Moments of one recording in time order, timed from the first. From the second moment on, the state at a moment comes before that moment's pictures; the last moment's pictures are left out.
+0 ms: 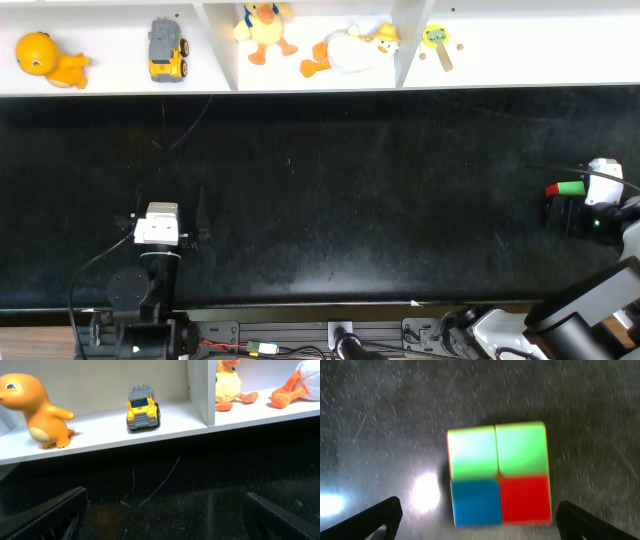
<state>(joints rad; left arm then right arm) 0.04 0.01 0.01 -0.08 0.07 0.16 -0.92 1.59 0.96 -0.71 -0.37 -0.84</state>
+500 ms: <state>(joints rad) 0.04 0.01 0.01 -0.08 0.07 0.16 -0.86 1.63 1.00 -0.69 -0.31 -0.81</state>
